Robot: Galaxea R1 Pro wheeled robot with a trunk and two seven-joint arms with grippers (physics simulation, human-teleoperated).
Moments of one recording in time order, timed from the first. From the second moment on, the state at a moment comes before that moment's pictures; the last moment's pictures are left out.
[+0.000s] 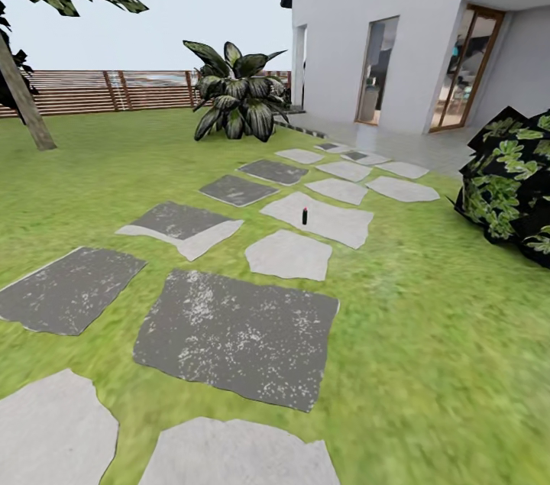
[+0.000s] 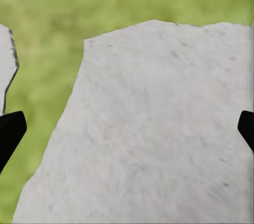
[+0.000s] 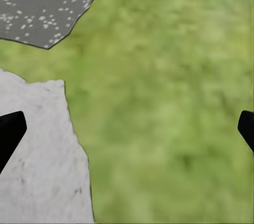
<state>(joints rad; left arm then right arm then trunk) -0.15 0.06 0.06 -0.37 -0.01 -0.36 0.00 -0.07 -0.07 0.00 -0.52 0.00 -0.42 0.00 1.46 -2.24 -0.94</state>
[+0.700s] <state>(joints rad) -0.15 0.06 0.06 -0.37 -0.01 -0.36 0.00 -0.07 -0.07 0.00 -0.52 0.00 -0.42 0.00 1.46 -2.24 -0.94</state>
